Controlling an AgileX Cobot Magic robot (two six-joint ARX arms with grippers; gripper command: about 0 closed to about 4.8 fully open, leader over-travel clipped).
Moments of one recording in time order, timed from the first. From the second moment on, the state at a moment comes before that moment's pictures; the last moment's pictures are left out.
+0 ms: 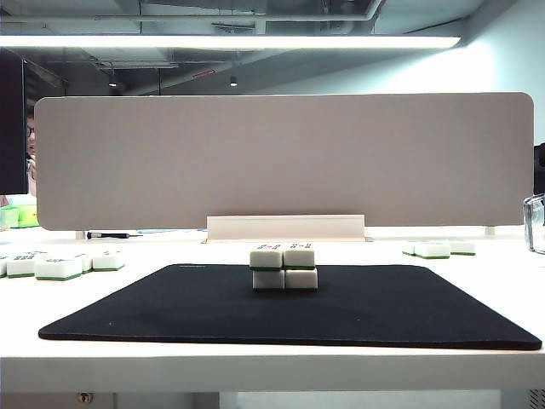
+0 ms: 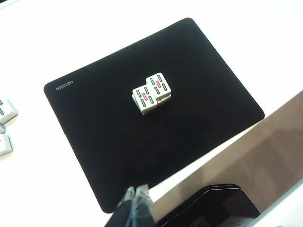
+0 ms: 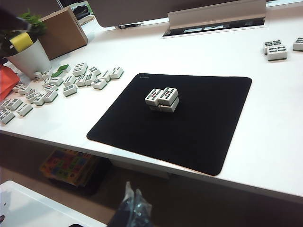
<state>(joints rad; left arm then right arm) -0.78 1.18 1.56 -1.15 -0.12 -0.11 0.02 0.01 1.03 -1.33 -0.49 0.18</state>
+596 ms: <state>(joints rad) -0.78 1.15 1.54 -1.22 -0.22 -0.08 0.02 0.01 1.03 -1.33 -0.49 0.18</state>
